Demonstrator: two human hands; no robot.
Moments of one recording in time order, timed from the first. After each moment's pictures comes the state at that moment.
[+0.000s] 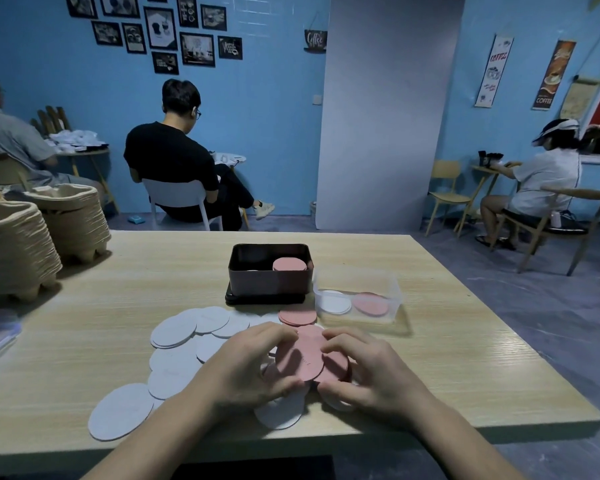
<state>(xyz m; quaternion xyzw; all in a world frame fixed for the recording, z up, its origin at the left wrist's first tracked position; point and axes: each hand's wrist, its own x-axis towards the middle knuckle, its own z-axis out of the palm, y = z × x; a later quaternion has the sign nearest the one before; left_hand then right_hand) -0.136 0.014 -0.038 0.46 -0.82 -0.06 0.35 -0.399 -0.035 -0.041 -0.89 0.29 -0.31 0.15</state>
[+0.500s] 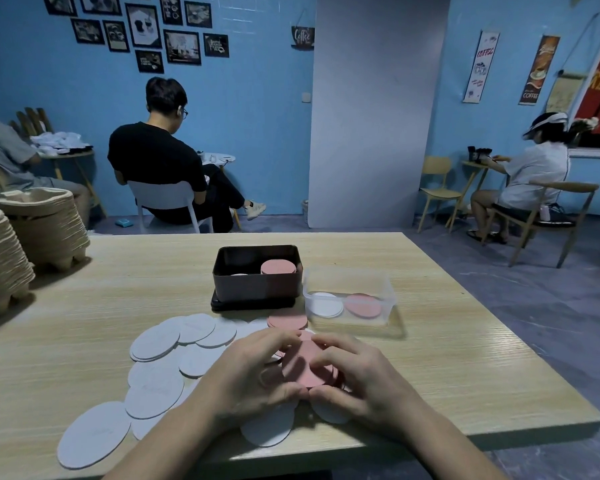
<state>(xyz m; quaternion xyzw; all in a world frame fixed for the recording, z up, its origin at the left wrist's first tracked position) -0.151 -0.002 -0.046 0.43 -0.81 -0.09 0.38 -0.400 -0.039 -0.047 -0.90 0.28 -0.31 0.15</state>
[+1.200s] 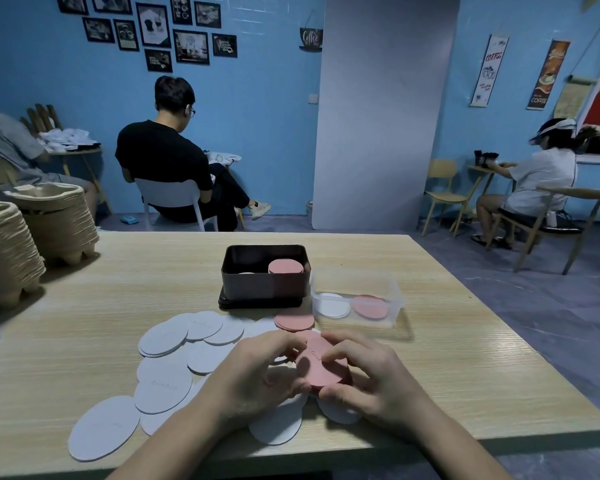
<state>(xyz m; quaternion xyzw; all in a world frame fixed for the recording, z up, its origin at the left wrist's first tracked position) -0.149 -0.001 -0.051 0.42 -0.80 -0.11 0.41 -0.401 -0.043 -0.049 -0.88 0.28 -0.35 0.18</state>
